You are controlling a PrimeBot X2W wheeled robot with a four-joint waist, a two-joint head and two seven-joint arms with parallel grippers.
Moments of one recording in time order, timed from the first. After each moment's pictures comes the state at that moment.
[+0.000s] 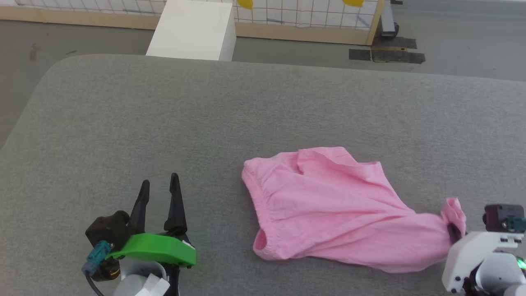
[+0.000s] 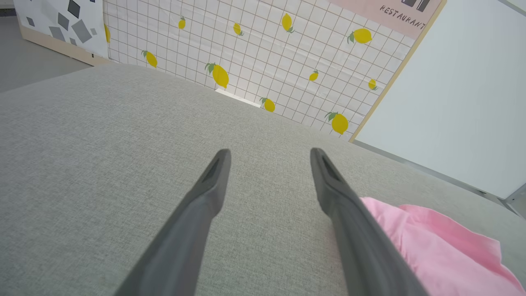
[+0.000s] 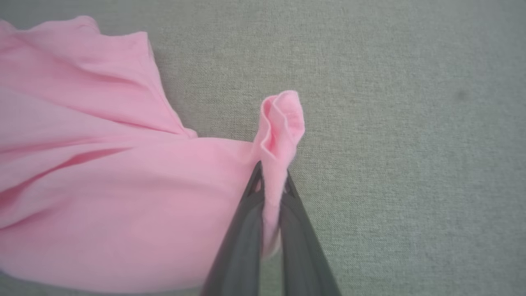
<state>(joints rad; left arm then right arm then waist) -0.08 0.06 -0.08 0.15 -0.43 0.00 -0.26 0.01 -0.05 -0.24 0.05 0.08 0.13 0.47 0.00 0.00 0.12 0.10</state>
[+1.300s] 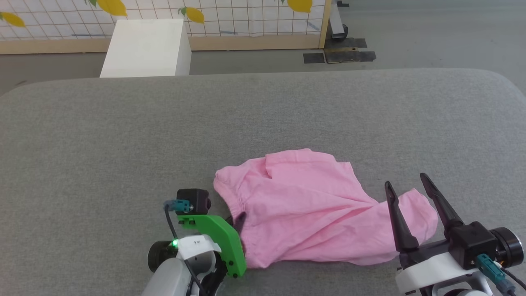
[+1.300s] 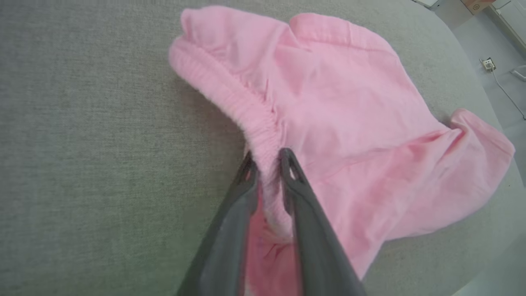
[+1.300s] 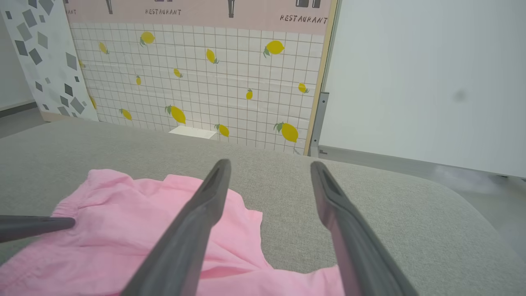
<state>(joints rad) -0.19 0.06 -0.31 0.24 -0.52 0.01 0.36 0.08 -0.05 0.04 -0.12 -0.03 0.13 -0.15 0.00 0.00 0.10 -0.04</state>
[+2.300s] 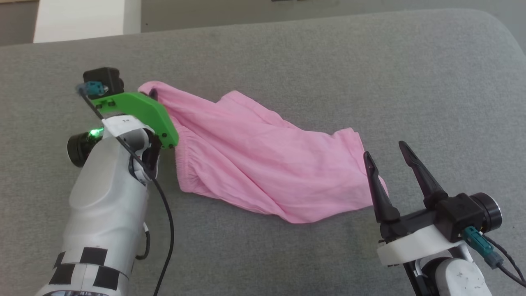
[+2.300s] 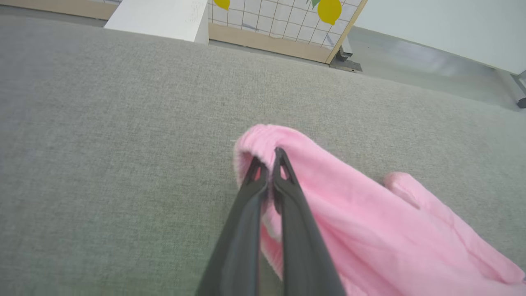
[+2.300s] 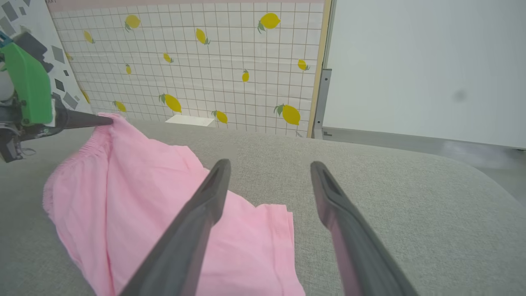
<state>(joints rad) -0.79 0.16 -0.15 0.76 -0.48 0.07 0.14 -0.06 -0.05 0.12 -0.07 0.03 0.13 -0.18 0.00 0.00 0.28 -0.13</state>
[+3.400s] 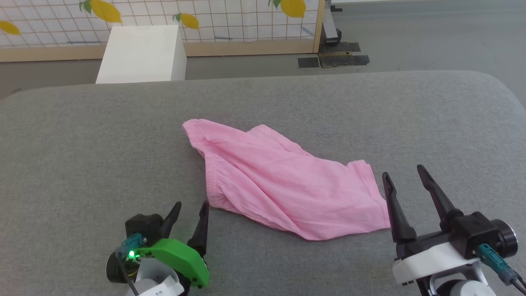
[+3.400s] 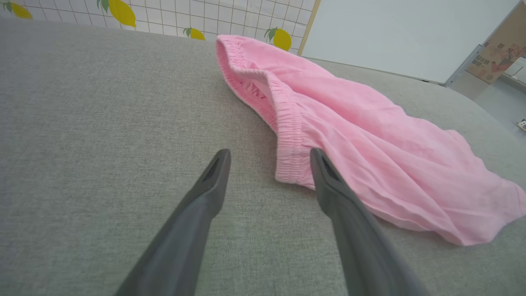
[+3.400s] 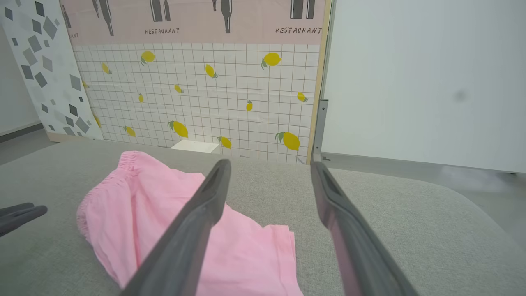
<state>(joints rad) -0.13 0.16 -0.27 0.33 -0.46 -0.04 -0.16 0.03 -0.05 0.05 -0.08 0.04 0.13 -0.15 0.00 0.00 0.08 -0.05</state>
